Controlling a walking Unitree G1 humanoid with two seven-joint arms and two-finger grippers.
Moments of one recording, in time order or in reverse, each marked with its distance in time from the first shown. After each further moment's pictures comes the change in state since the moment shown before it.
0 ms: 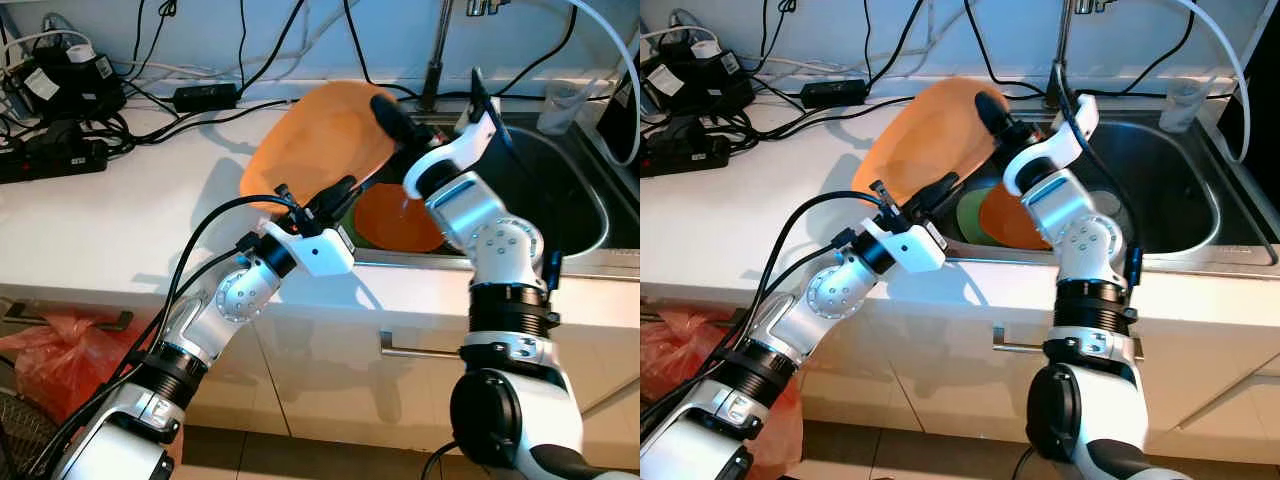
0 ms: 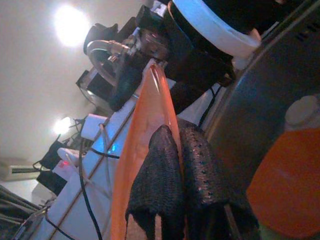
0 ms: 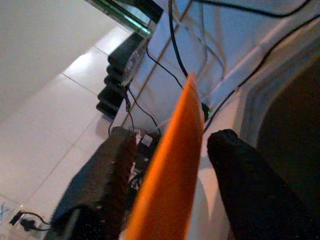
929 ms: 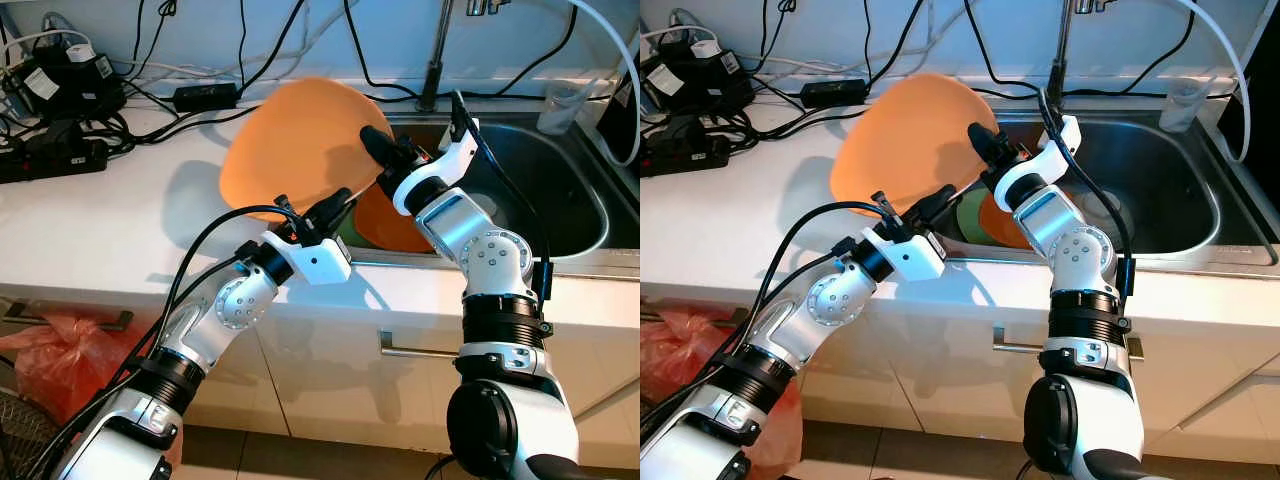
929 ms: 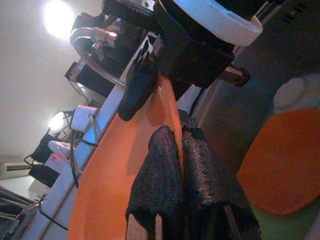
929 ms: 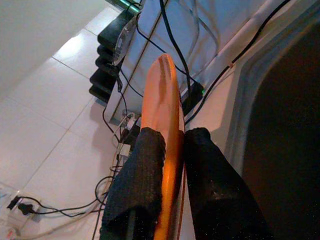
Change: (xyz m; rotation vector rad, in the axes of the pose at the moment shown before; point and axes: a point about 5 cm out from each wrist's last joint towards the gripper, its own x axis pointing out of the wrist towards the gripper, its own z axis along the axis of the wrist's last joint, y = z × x) left arm -0.007 -0.009 -0.007 0.024 0.040 -0.046; right arm -0.004 -0.008 -0.014 0.010 0.064 -0.022
